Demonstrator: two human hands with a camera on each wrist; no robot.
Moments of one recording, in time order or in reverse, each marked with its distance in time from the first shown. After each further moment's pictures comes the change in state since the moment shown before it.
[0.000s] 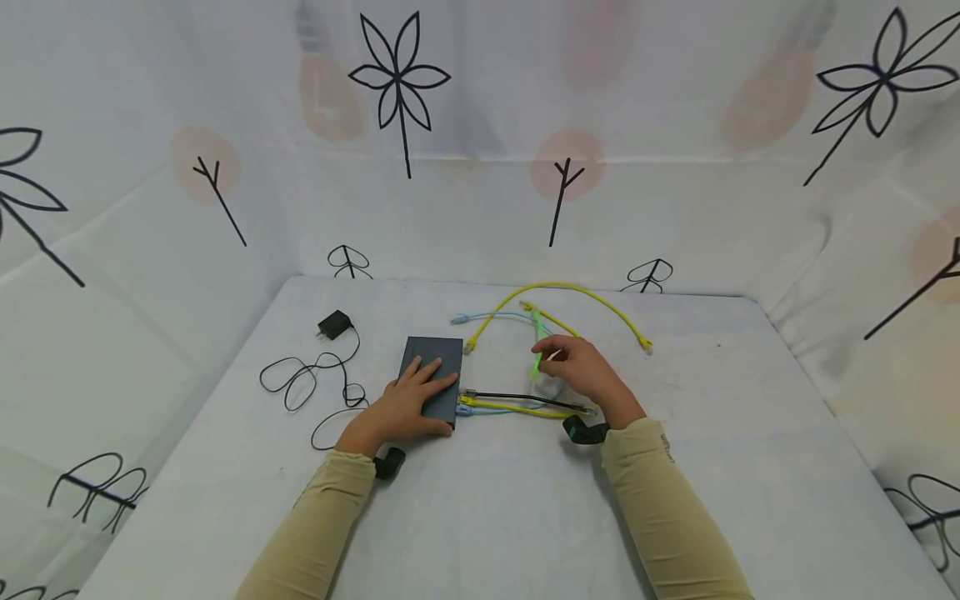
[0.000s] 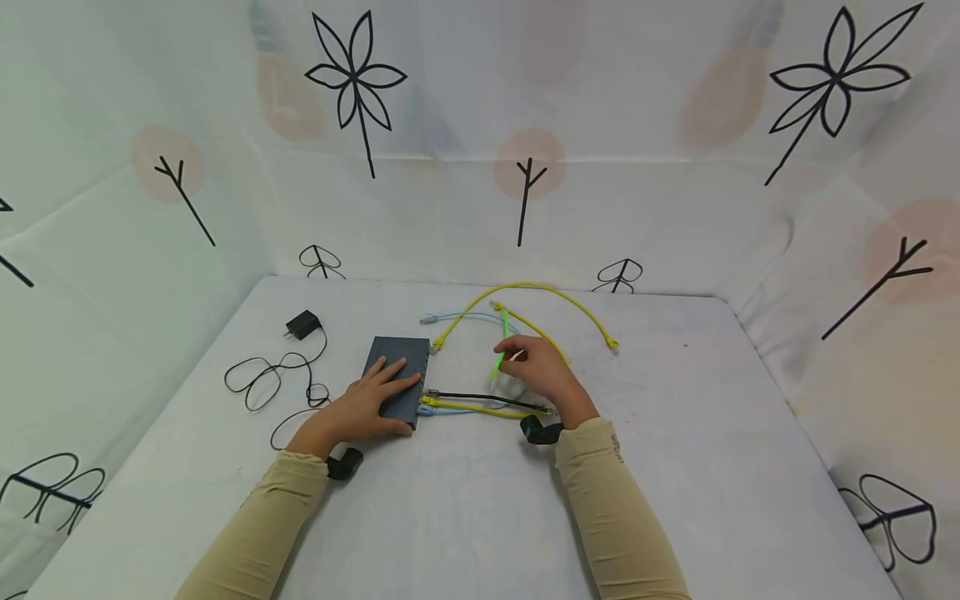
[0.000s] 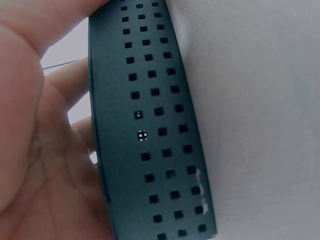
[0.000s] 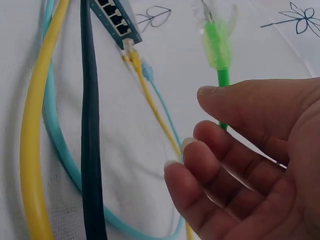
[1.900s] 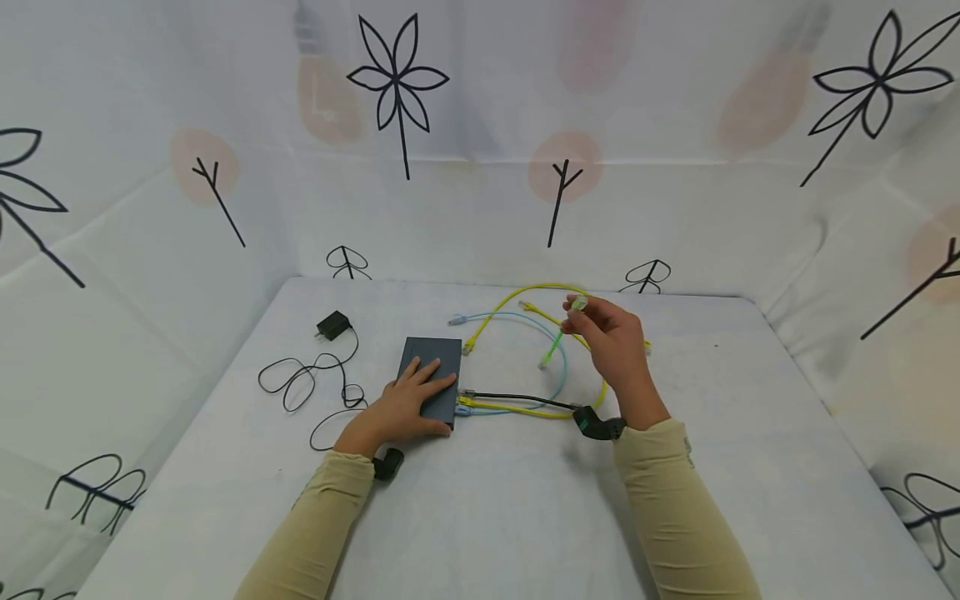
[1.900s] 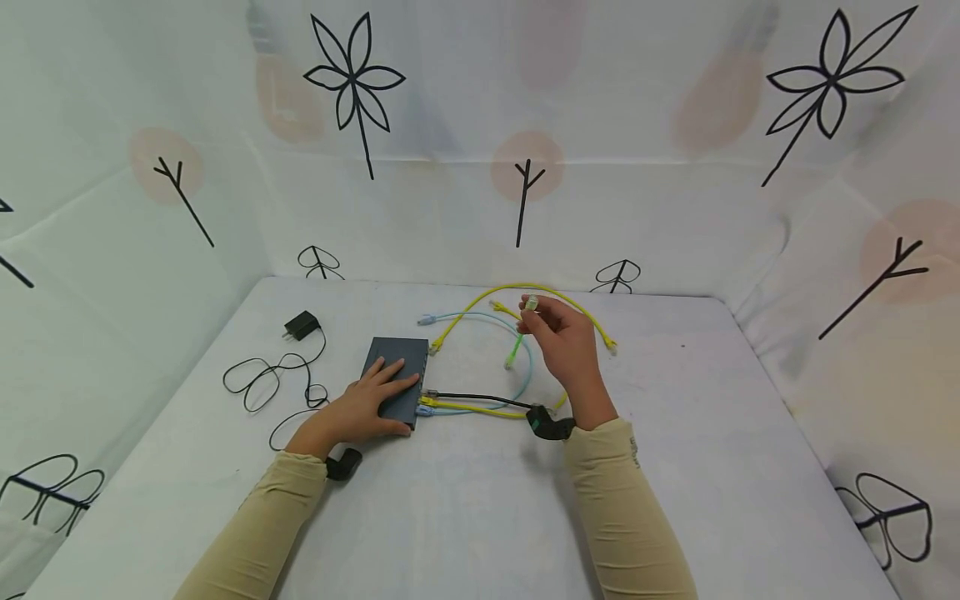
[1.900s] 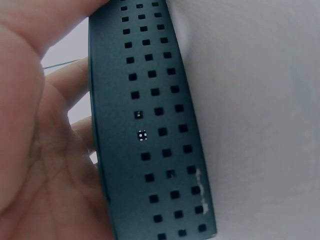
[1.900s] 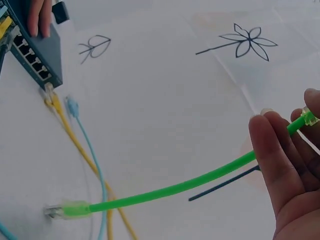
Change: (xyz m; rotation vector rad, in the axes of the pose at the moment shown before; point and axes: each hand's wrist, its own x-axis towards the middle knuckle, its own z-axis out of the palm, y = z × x) left_hand -0.001 0.001 -0.001 -0.007 -0.003 -0.008; right_hand -0.025 -0.038 -0.030 0.467 0.459 -0.345
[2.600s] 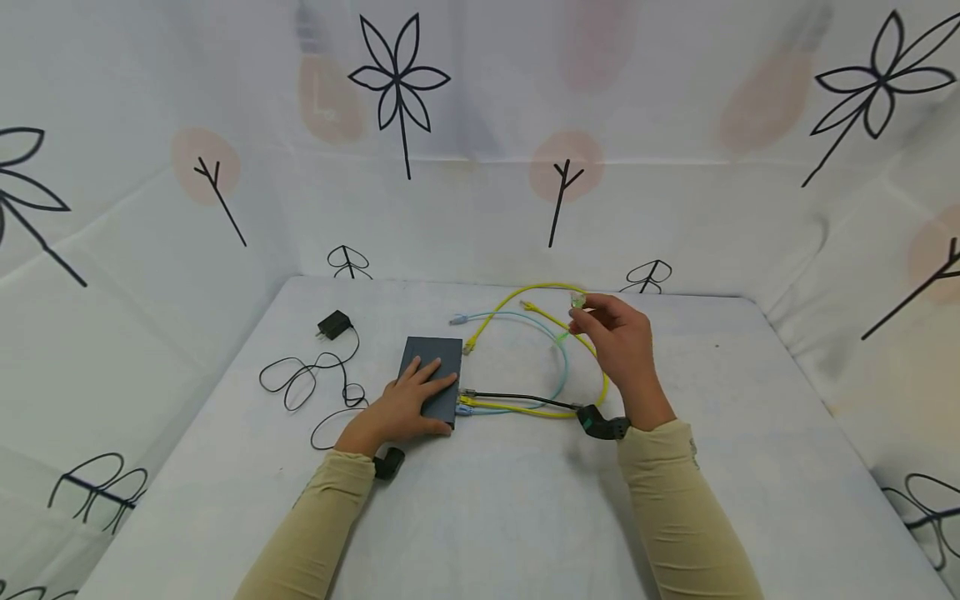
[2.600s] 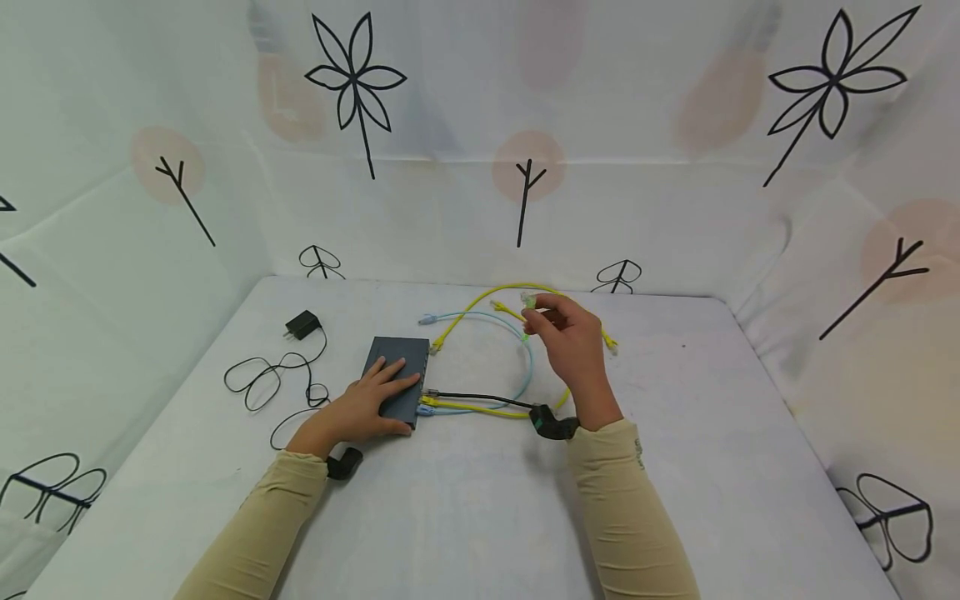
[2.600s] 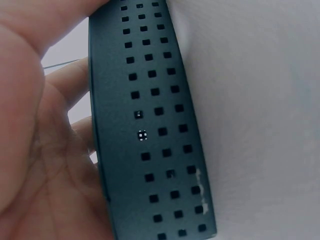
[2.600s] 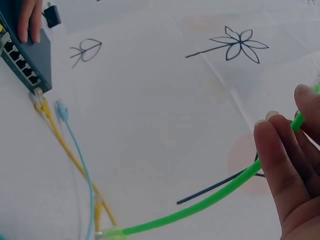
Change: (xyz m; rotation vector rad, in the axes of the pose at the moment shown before) left_hand 0.002 -0.003 0.003 0.004 0.010 -0.001; right_hand -0.001 -0.007 -0.003 -0.098 0.090 -0.028
